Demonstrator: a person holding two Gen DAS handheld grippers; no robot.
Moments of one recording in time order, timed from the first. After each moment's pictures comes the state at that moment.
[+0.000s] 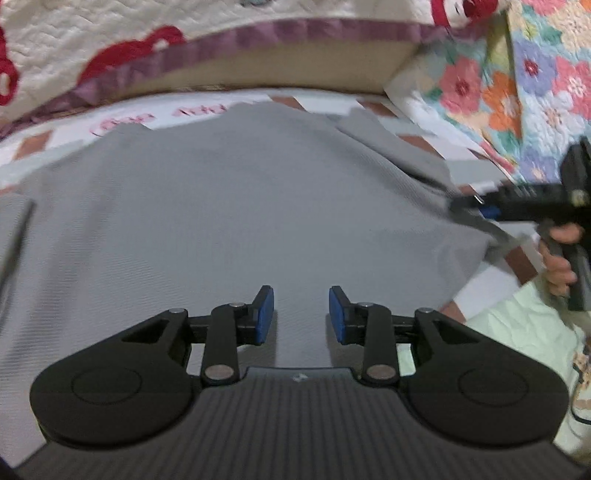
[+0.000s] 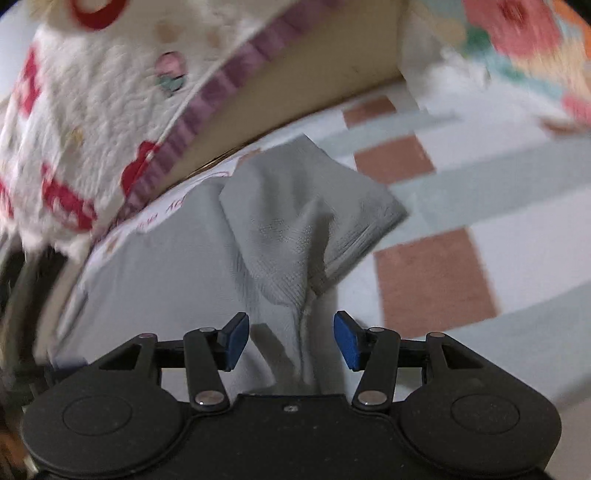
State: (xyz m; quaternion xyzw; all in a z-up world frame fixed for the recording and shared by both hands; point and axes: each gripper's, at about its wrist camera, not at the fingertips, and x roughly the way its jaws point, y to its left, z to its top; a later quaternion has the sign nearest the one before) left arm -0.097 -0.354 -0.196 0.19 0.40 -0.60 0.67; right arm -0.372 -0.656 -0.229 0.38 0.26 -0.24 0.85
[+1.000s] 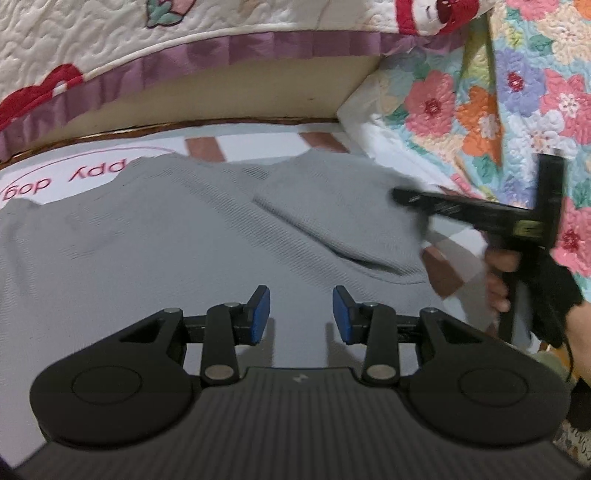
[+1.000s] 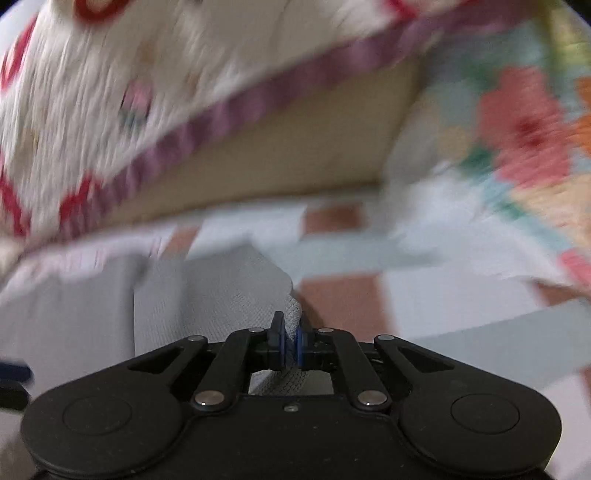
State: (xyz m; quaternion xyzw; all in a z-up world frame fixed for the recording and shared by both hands) left arm -0.149 -0.477 -0.178 0.16 0.37 -0.64 0.65; right arm -0.365 -0.711 -0.208 0.21 0.20 -0.37 0.88
